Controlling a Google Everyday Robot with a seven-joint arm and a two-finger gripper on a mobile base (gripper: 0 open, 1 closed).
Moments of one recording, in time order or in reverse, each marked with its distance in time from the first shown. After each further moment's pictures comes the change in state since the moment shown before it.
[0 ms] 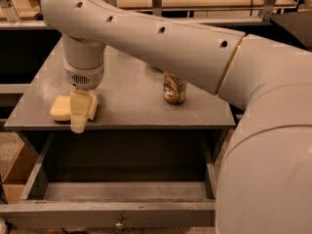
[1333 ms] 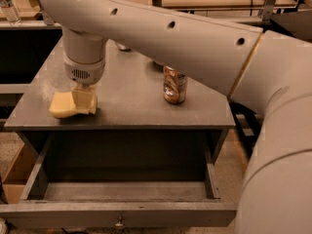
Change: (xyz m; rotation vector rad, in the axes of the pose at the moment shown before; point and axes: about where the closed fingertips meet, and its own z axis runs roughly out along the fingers) arm 0.000 0.001 -0.025 0.056 -0.030 -0.003
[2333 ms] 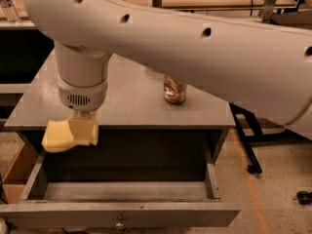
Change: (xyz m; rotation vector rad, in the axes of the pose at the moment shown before) arm 0.024 0.099 -0.027 -0.098 0.031 -0.035
